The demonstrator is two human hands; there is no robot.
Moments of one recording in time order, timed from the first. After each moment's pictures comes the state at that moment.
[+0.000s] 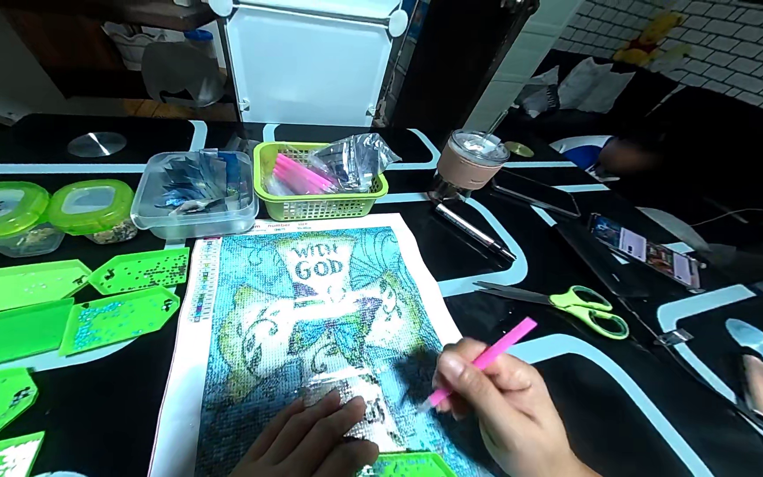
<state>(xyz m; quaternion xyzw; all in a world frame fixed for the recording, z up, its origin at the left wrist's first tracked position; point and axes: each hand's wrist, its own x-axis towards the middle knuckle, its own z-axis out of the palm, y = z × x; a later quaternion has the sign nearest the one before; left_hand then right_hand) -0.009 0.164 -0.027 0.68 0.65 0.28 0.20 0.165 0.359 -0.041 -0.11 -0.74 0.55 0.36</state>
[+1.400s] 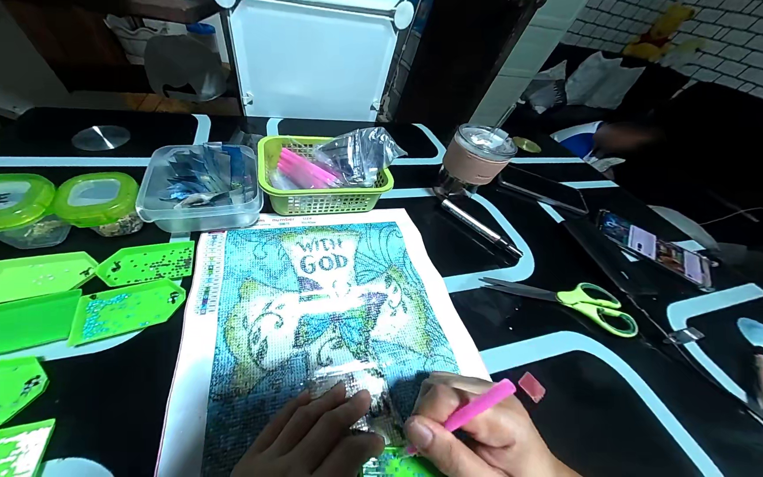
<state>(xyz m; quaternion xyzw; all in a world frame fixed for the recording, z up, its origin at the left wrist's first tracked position) -0.007 0.162 -0.028 0.67 0.65 0.29 0.20 0.162 0.347 -0.043 0.03 -0.84 0.45 0.29</state>
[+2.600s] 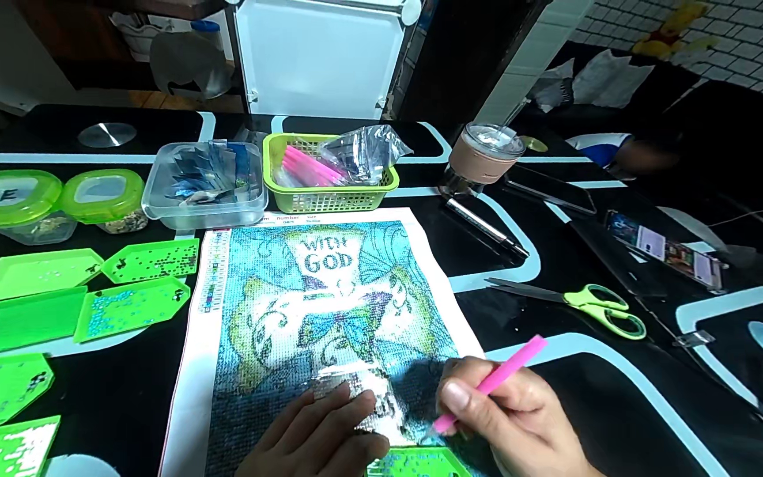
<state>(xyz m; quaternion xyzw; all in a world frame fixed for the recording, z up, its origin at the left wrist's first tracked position) -0.008 0.163 -0.028 0.68 0.65 0.29 0.19 0.166 0.355 -0.040 -0.04 -0.77 0.55 0.32</state>
